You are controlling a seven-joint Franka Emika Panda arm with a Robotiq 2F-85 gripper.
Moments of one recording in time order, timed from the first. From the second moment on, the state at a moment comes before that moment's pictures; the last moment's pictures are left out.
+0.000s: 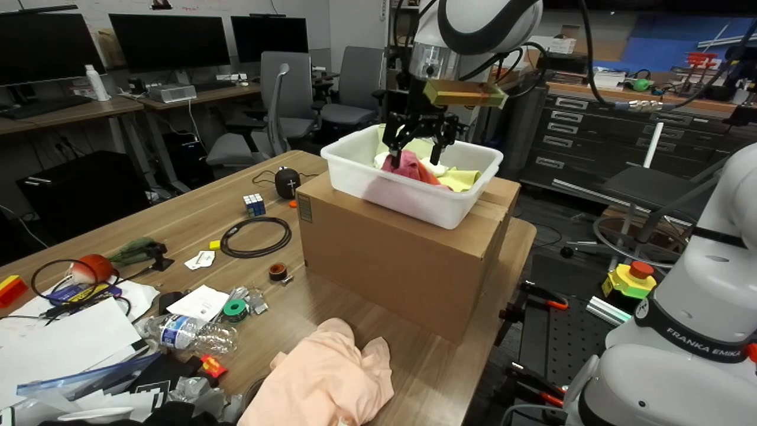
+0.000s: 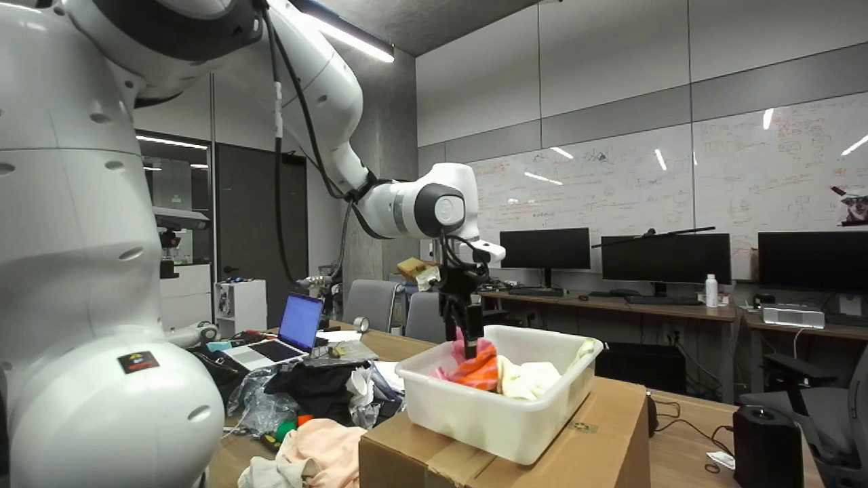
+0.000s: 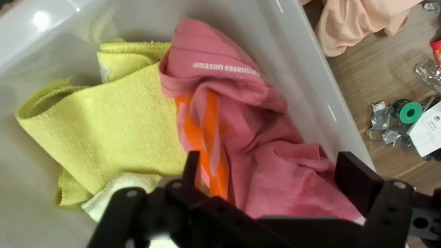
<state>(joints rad) -0.09 -0.16 -0.01 -2.34 0.05 2.27 0.49</state>
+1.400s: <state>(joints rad) -0.09 -0.11 -0.01 -2.38 -0.05 2.48 0.55</state>
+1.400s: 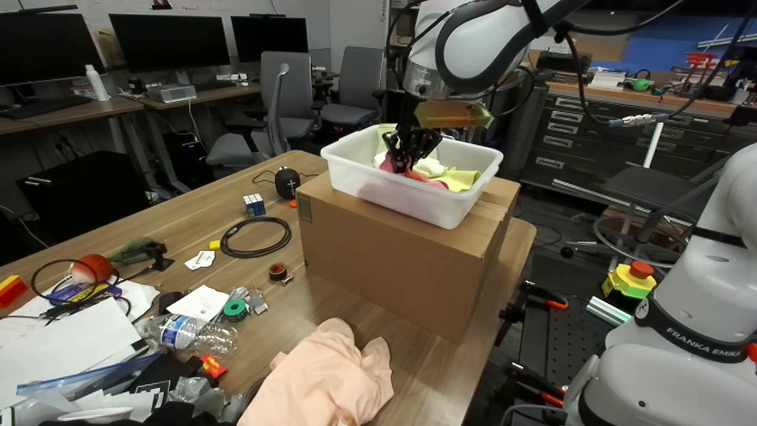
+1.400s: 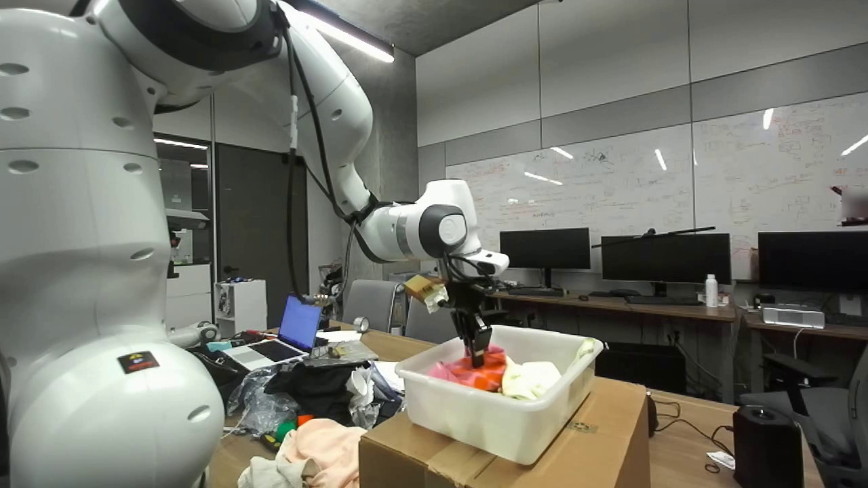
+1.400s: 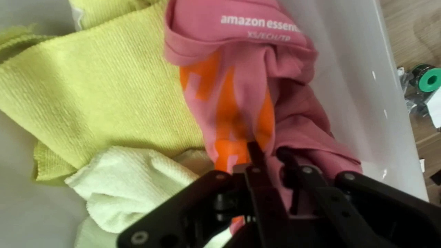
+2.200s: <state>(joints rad) -0.15 -0.35 0.01 -2.42 -0.06 2.71 0.66</state>
